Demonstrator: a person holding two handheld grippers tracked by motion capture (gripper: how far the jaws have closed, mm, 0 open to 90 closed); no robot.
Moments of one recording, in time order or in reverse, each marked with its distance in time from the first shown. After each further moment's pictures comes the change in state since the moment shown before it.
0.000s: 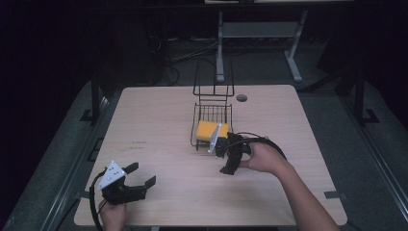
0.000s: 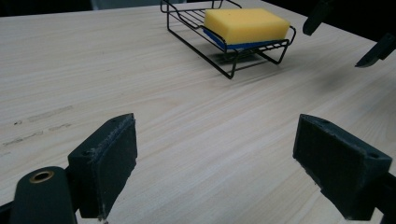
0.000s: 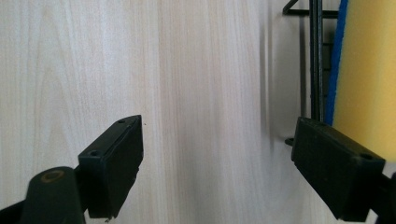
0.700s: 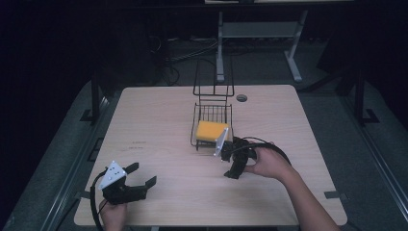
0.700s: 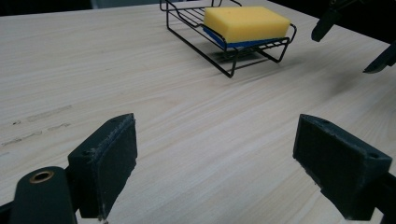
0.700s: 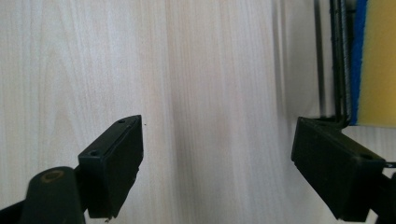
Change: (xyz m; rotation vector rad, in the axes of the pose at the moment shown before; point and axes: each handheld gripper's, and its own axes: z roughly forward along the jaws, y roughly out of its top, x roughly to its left) left arm -0.001 0.000 0.001 0.002 0.001 0.003; right arm 0.008 -0.019 0.005 -0.012 0.006 0.037
